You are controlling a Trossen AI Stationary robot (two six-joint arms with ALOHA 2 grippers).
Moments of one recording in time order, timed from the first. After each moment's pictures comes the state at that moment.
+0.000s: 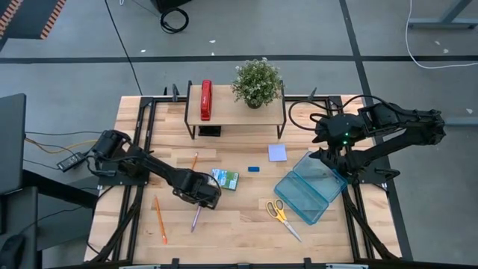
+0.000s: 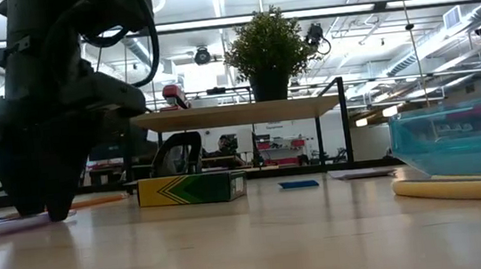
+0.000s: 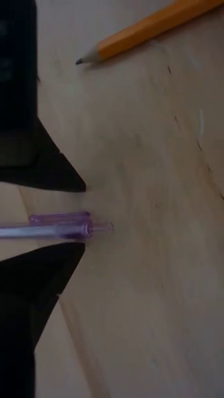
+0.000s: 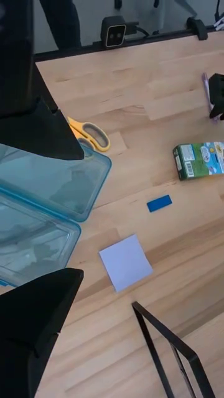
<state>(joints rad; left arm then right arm) -0.37 1.76 0.95 -0.63 0.08 -1.55 0.12 0.96 1.29 -1.29 0.09 0.51</state>
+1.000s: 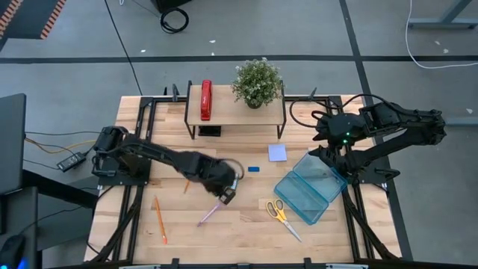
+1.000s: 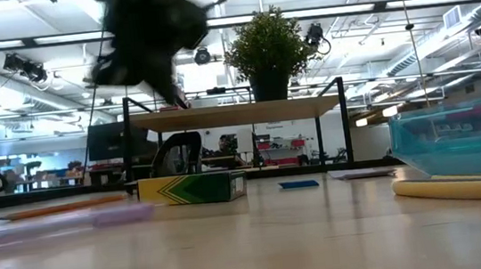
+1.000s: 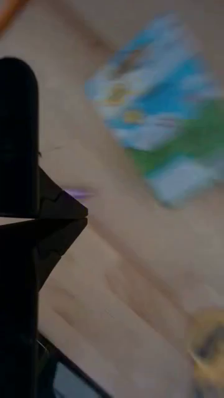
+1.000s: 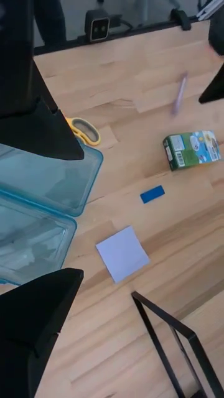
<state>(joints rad) -0.21 1.72 1.32 -0.74 0.05 -1.01 0.12 0.95 1.29 -1.29 0.13 0.57</state>
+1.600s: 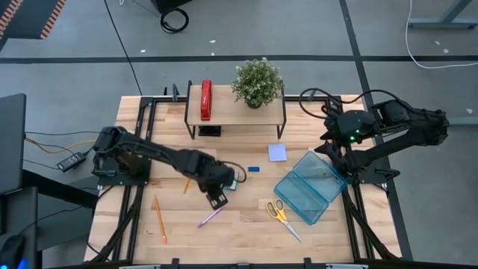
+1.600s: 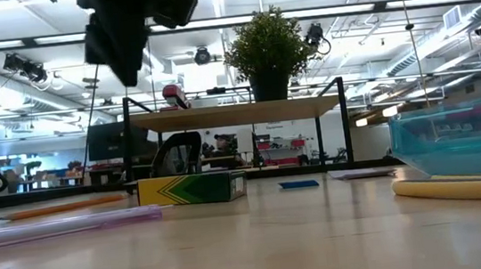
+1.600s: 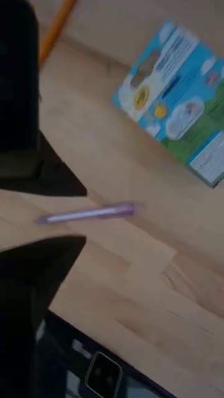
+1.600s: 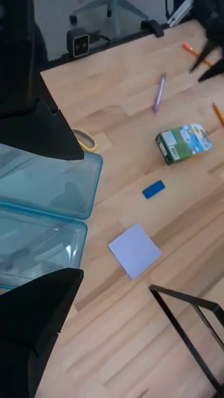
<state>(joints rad) -0.25 1.73 1.39 -0.92 0.14 -0.83 0.12 0.90 1.30 -1.36 0.14 0.71</state>
